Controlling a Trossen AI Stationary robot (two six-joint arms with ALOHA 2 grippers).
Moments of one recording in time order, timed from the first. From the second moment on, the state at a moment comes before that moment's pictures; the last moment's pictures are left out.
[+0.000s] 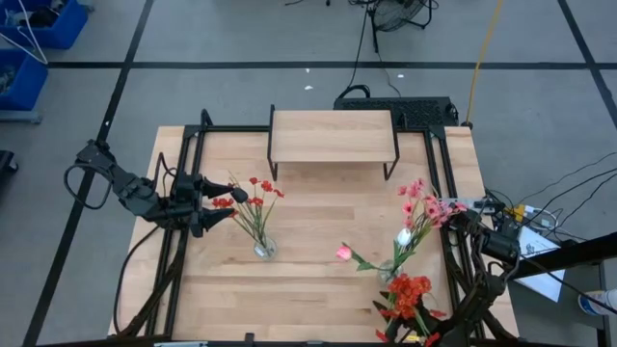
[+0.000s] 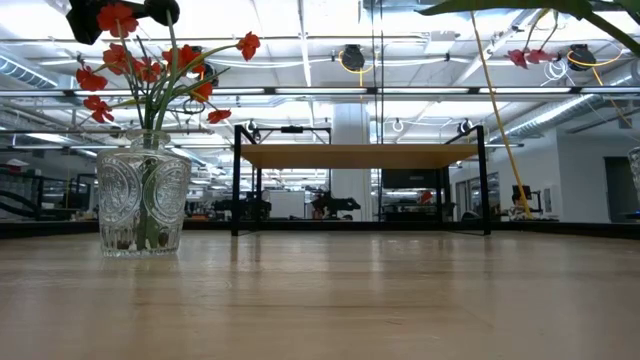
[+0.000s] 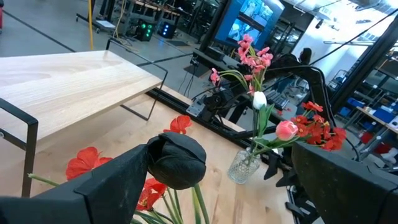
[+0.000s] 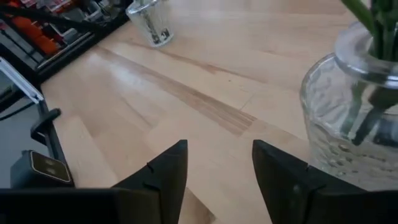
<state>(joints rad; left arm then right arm) -0.63 0.53 0.58 -0.17 -0.79 -0.55 1.16 2.10 1.35 -1.12 1.08 2.32</state>
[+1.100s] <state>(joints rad) -0.63 0.53 0.58 -0.17 -0.79 -0.55 1.09 2.18 1.39 -1.16 0.91 2.38</state>
